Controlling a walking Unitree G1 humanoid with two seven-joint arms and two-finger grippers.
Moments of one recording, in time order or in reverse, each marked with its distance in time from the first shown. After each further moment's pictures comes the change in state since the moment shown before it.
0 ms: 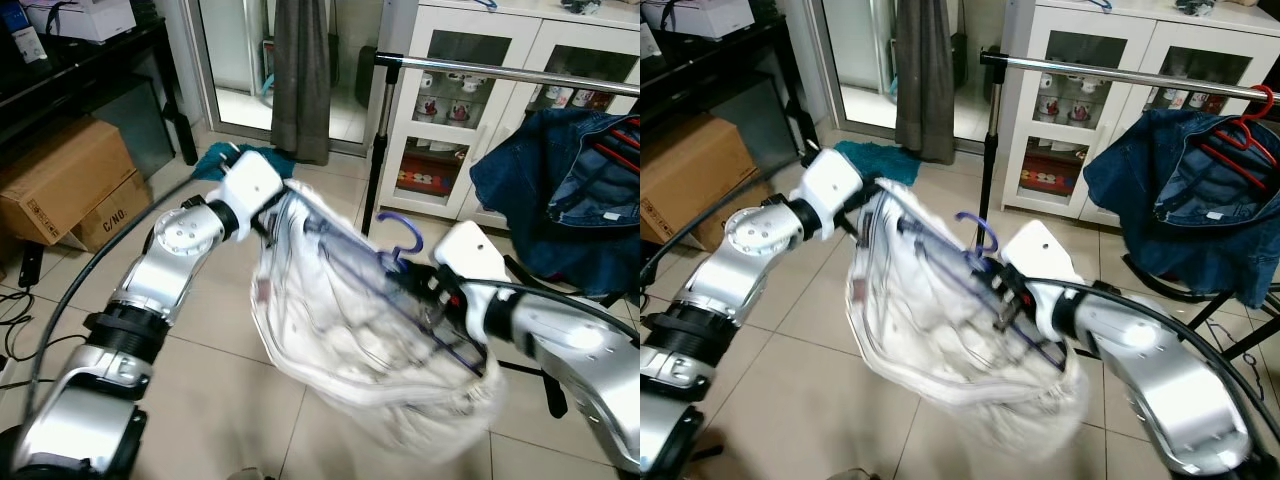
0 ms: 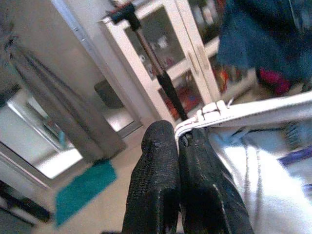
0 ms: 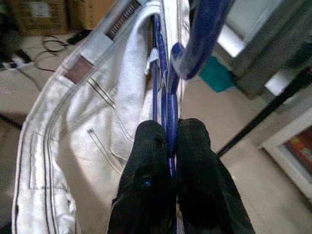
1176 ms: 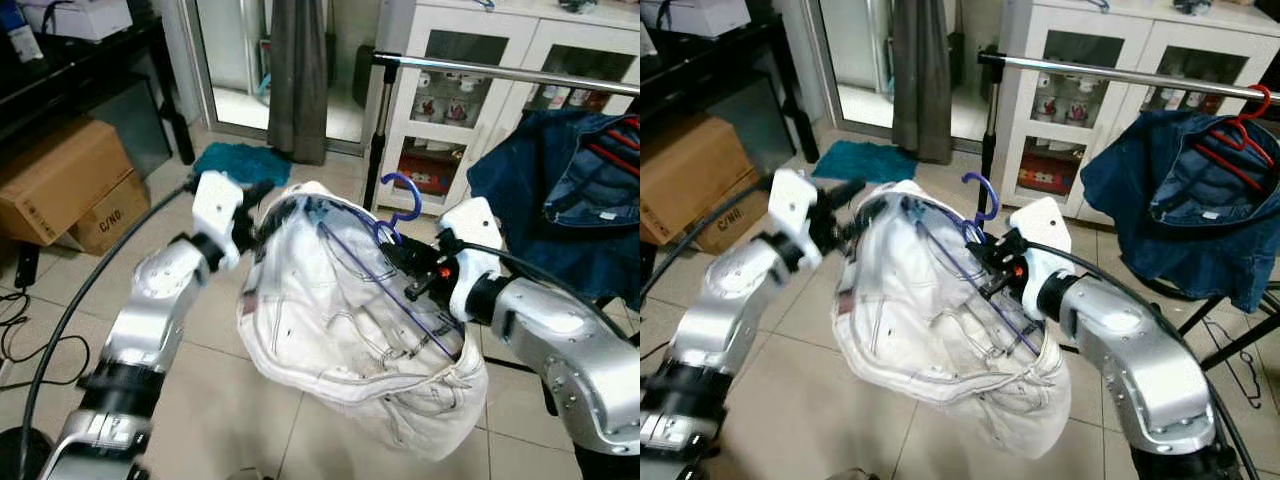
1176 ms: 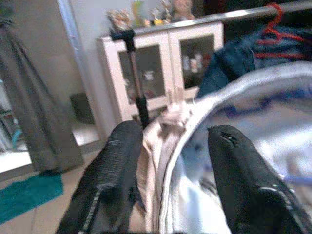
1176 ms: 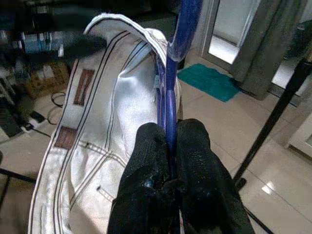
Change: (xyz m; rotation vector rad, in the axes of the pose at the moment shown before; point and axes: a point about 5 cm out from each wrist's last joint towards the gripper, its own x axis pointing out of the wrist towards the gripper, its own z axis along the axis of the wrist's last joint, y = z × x) left arm -0.037 -0.025 -0.023 -0.264 -0.134 -0.021; right arm 0.010 -0.004 0.009 0.272 -0.143 -0.028
